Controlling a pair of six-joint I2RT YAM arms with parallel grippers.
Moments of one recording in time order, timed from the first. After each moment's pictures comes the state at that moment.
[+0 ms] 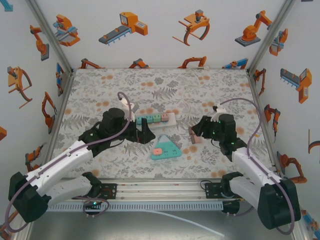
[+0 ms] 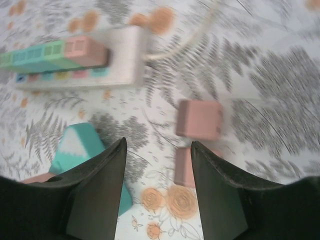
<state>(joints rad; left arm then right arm) -0.76 1.00 0.77 -0.31 0.16 -0.48 0.30 0.96 0.43 0.06 -0.28 0.37</state>
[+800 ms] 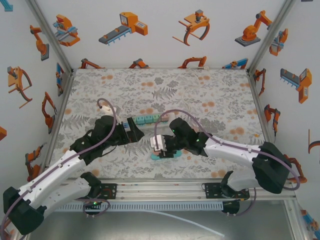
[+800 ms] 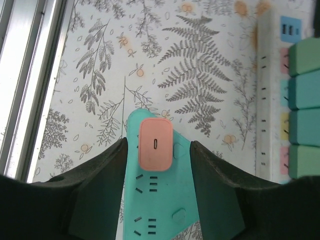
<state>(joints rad) -0.73 0.84 0.67 -0.42 -0.08 -0.73 0.94 1.36 0.73 -0.09 -0.54 -0.74</state>
